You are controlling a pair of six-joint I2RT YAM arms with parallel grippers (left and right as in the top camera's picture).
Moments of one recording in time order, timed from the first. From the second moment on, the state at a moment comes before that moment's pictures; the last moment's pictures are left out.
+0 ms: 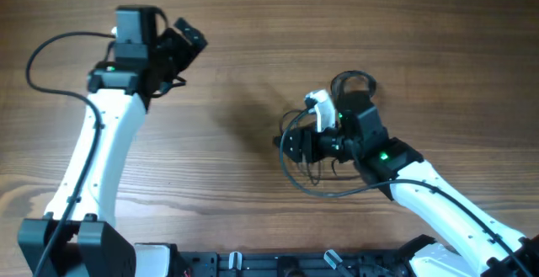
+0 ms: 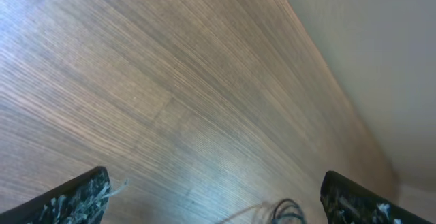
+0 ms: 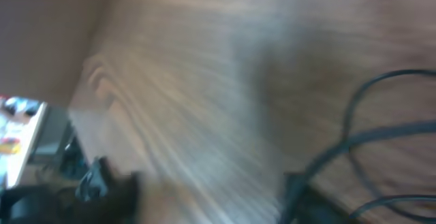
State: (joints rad) left arm -0.06 1.53 1.29 -0.61 0.17 -0.87; right arm 0.50 1.30 0.66 -0.09 -0.55 0.47
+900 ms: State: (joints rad) left arm -0.26 1.56 1.29 -0.66 0.21 -0.64; right arm 0.01 1.20 0.70 -0.47 0.13 0.76
